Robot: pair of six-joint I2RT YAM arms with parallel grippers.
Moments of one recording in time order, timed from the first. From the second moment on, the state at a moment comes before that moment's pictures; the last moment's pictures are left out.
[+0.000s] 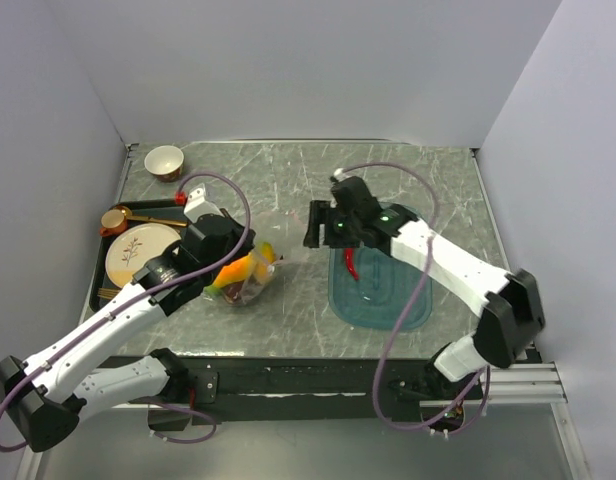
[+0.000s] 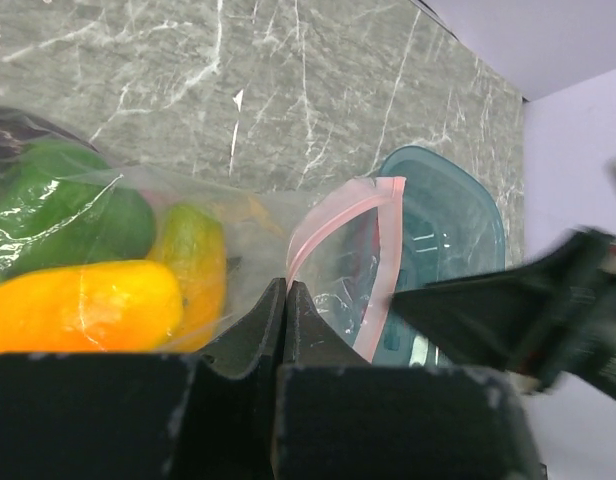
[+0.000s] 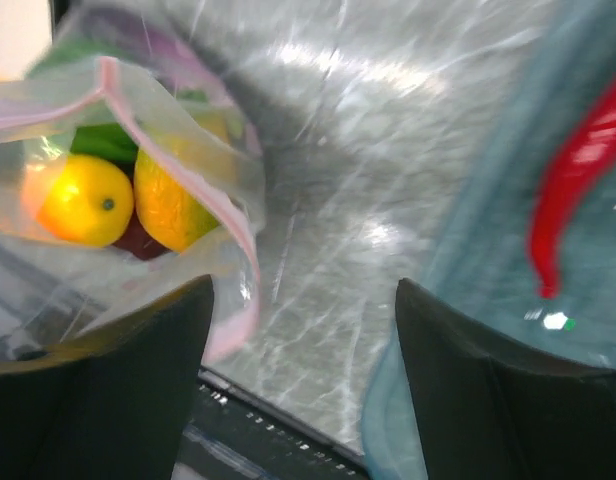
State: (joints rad) left arm -0.73 0.97 0.93 -0.42 -0.45 -0.94; right arm 0.68 1.50 1.26 -0.57 -0.03 0.60
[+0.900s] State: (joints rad) left arm -0.73 0.99 0.95 -0.41 -0.43 -0.94; right arm 0.45 1.58 1.02 -0.48 0.03 0.52
